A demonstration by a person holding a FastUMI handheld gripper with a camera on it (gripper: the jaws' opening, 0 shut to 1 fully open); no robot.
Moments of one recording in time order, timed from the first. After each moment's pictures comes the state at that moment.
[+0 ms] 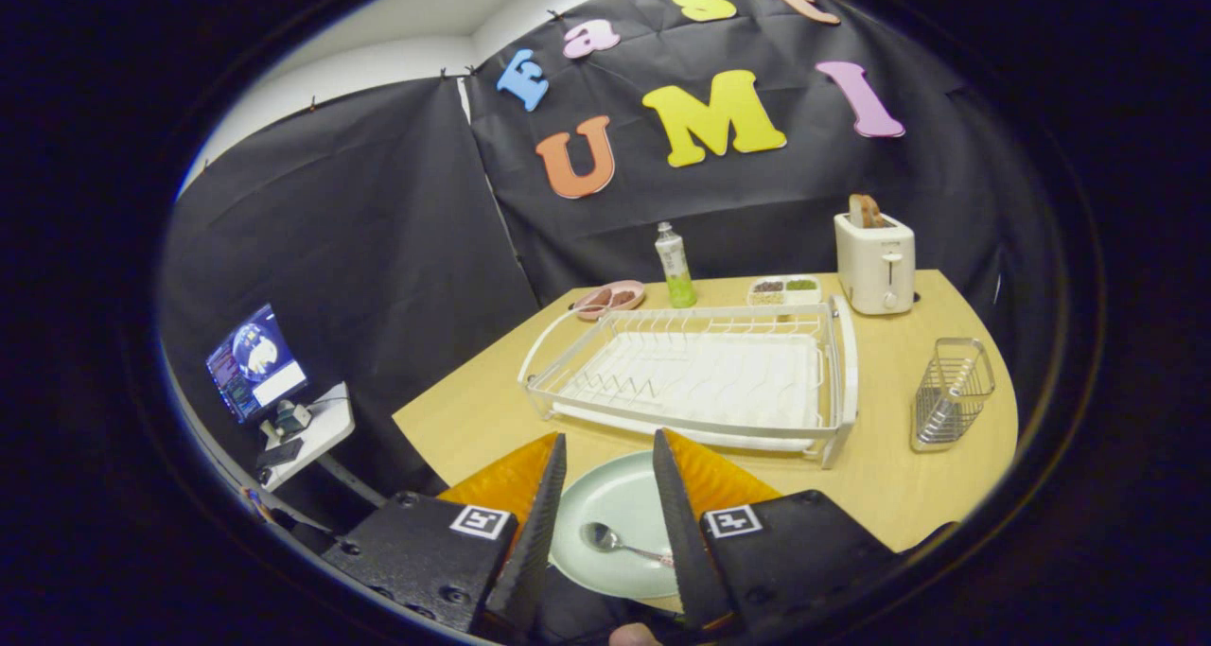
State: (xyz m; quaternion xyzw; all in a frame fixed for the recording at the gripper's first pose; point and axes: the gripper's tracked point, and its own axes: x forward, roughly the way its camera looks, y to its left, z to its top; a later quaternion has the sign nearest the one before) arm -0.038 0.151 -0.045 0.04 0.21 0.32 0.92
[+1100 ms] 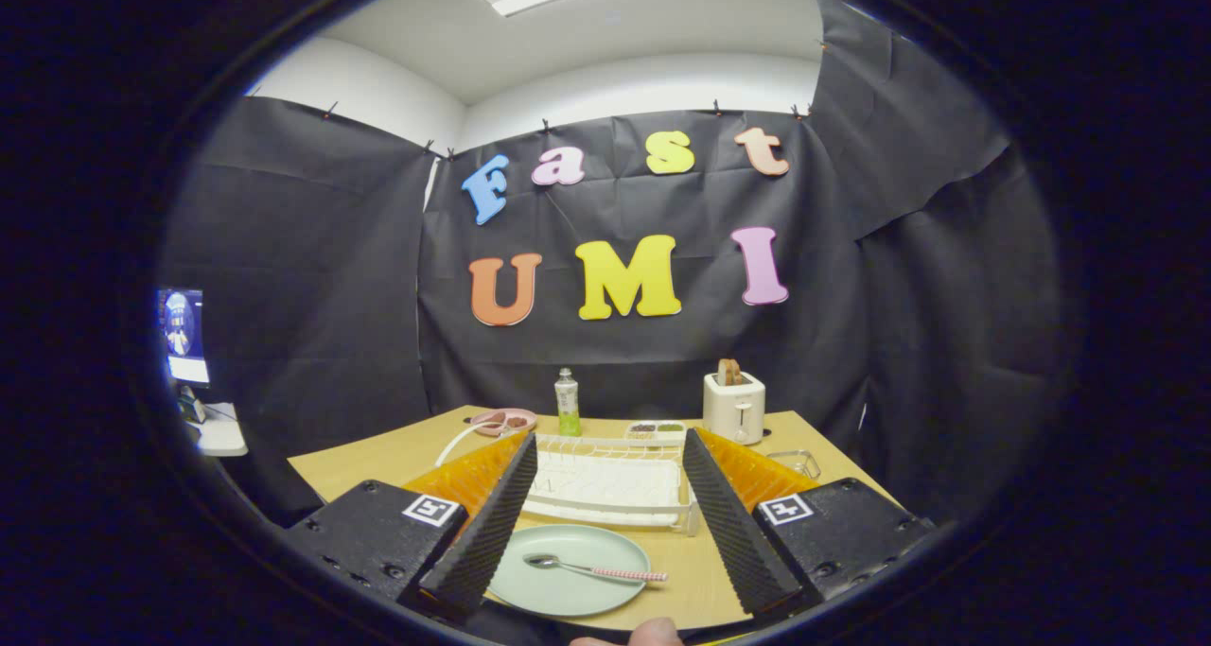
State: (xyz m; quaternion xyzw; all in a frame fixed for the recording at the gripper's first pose) arm -0.110 0.089 0.023 0.02 -0.03 0.13 0.99
